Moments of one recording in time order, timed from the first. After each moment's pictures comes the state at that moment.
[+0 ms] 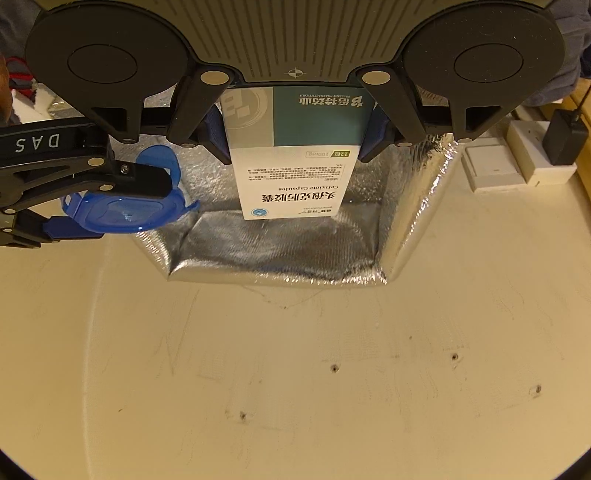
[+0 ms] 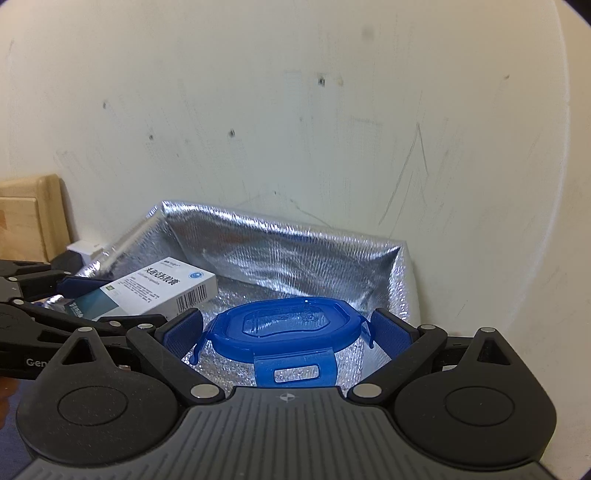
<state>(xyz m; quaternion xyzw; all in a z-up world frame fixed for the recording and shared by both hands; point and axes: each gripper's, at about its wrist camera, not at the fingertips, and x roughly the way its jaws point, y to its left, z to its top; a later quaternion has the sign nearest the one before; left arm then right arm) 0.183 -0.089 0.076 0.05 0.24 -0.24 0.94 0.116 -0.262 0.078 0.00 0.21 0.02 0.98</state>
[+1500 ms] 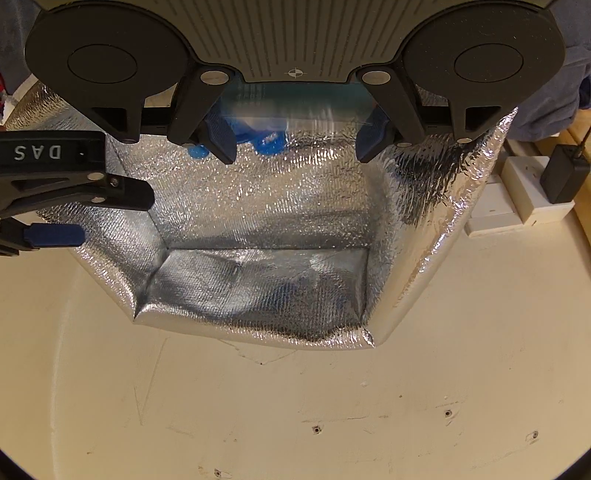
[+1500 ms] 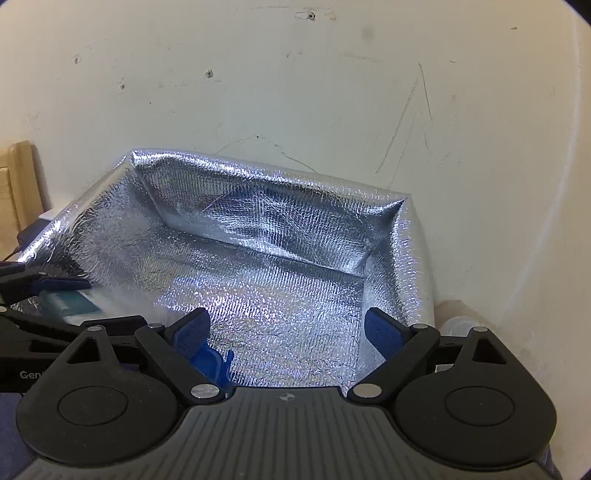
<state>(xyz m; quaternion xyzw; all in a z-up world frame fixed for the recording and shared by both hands) 0.200 -0.098 0.052 0.06 0.30 -0.20 0.93 0.145 -0.261 0.054 0.00 0.25 -0.01 0.97</state>
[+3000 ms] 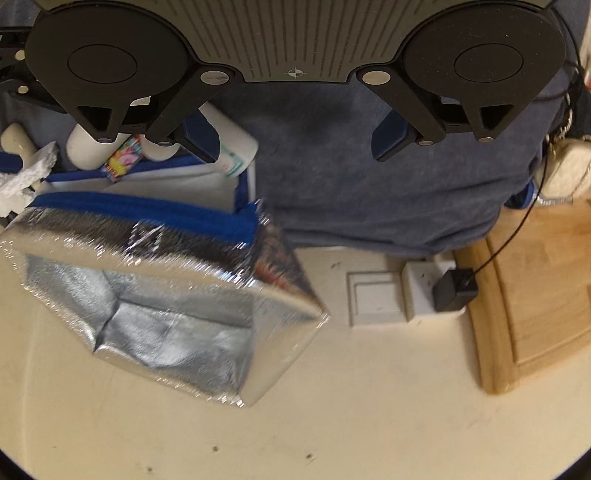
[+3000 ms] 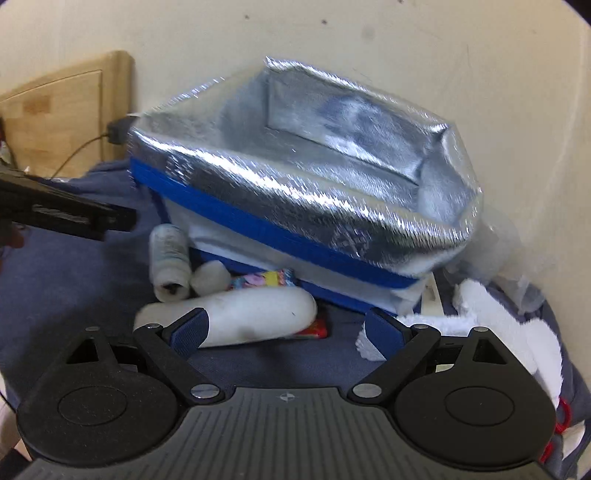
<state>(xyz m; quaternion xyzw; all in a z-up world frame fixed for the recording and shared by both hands) 0.105 0.006 0.009 0.02 0.33 -0.11 0.94 0.011 -0.196 -0.012 -0.05 0.30 0.04 0.95</state>
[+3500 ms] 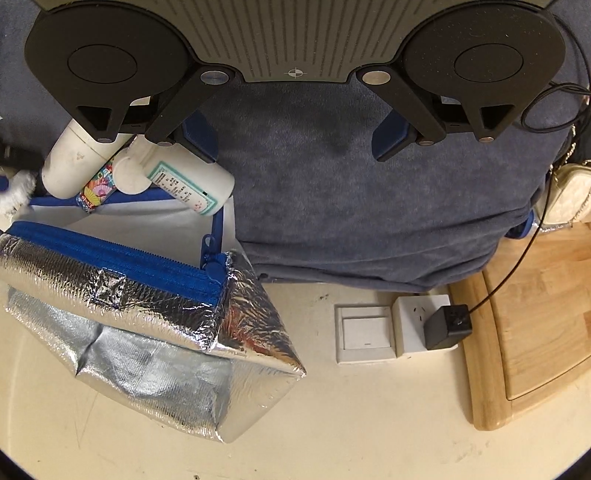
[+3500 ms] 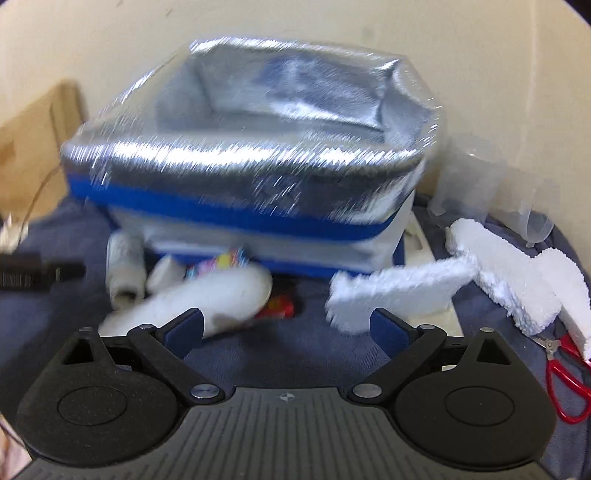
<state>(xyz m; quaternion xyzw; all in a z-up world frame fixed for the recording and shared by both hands) 0.108 0.015 -0.014 0.02 0.35 -0.10 0.93 0.029 -0.243 -0.033 0.06 0.31 0.02 0.95</state>
